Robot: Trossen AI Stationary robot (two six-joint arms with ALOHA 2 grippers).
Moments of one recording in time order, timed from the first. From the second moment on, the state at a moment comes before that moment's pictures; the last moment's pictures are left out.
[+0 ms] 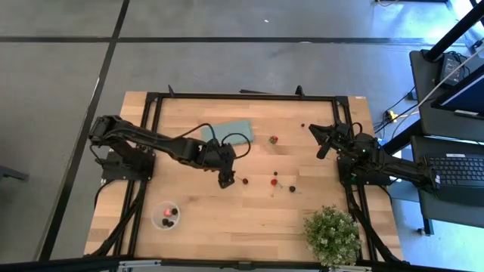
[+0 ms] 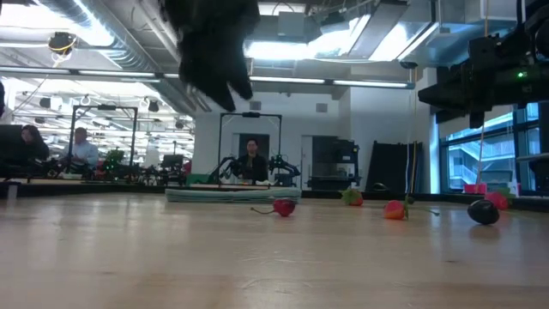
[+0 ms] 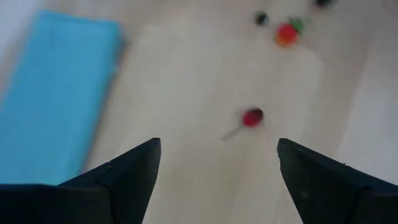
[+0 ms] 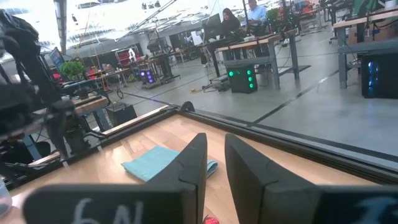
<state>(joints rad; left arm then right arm) -0.15 1.58 1.17 -0.62 -0.27 -0.52 -0.28 0.01 0.01 0.06 0.29 0.27</state>
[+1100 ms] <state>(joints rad) -0.12 1.85 0.87 0.26 -0.14 -0.15 -0.28 0.01 0.01 0.06 0.29 0.28</state>
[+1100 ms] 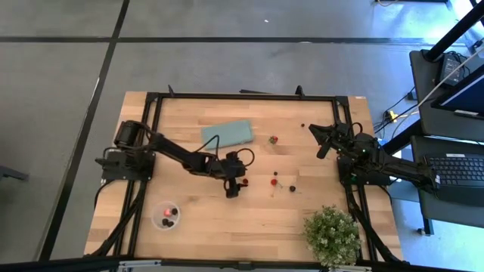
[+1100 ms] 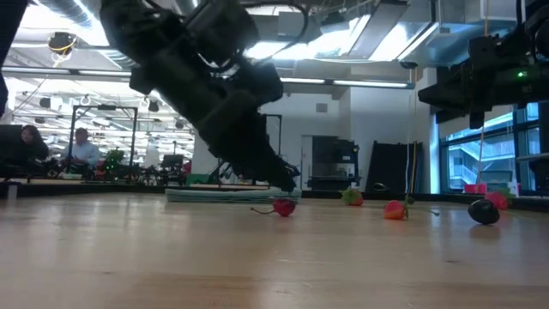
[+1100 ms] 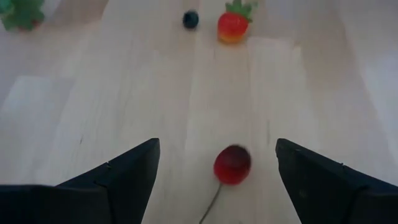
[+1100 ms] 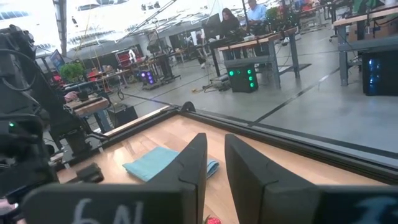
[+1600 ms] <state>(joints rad) -0.11 1.95 0.88 0.35 -0.09 -0.15 -0.28 0.01 0.01 0.06 0.29 0.25</state>
